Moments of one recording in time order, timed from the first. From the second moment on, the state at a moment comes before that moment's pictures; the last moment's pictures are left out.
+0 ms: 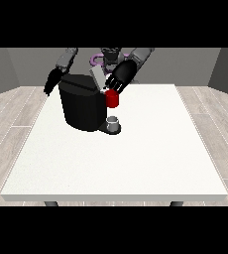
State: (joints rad) left arm -1.23 0.42 0.11 -0.66 -0.73 -0.42 -0.06; right arm -0.45 -0.08 -0.06 -1.28 0.17 -0.18 0.02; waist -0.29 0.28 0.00
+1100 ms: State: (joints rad) left arm -1.29 0.45 0.11 -0.65 -0.77 -0.37 -0.10; right arm -0.47 -0.08 -0.07 -1.26 0.16 -0.18 0.00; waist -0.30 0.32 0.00
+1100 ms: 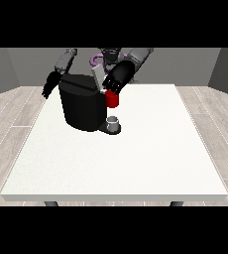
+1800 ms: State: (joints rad) left arm -1.27 0.48 0.08 -0.63 -0.84 -0.31 -0.17; right arm -0.49 -0.08 -0.07 -1.28 0.17 -0.19 0.03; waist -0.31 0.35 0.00
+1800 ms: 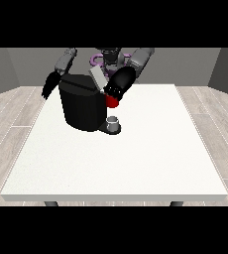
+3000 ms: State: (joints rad) left arm -1.29 0.53 0.08 -0.65 -0.90 -0.21 -0.27; right arm -0.49 -0.08 -0.05 -1.29 0.20 -0.21 0.01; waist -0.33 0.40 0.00
